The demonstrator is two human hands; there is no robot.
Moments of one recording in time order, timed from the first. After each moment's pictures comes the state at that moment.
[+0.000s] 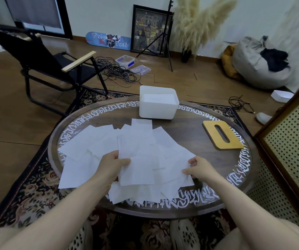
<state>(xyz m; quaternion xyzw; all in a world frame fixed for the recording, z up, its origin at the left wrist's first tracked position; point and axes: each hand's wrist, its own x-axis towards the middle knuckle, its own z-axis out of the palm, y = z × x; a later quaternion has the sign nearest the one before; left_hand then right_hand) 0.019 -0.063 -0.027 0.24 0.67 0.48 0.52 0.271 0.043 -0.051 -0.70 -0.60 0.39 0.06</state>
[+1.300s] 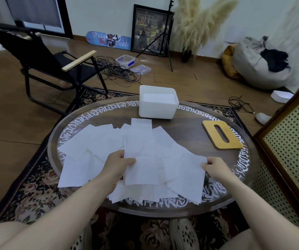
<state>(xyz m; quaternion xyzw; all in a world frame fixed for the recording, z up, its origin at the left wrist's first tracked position) 0.032 -0.058 -0.024 0.26 0.66 0.47 0.53 0.307 0.044 -0.038 -0.70 -0.62 0.34 0.11</state>
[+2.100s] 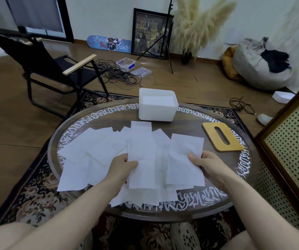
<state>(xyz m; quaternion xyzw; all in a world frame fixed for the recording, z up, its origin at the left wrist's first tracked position) 0.043 -0.052 -0.029 0.27 0.68 0.45 0.51 0.278 0.027 -0.002 -0.55 -0.50 0.62 0.24</state>
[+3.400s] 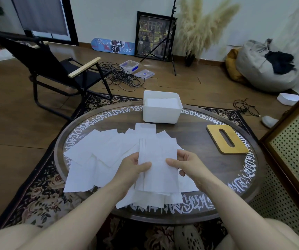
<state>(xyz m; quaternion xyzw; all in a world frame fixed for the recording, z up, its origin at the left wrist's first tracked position) 0.047 -0.055 -0.026 0.31 0.61 0.48 0.55 0.222 0.016 -0.012 -0.51 -0.57 0.60 0.24</state>
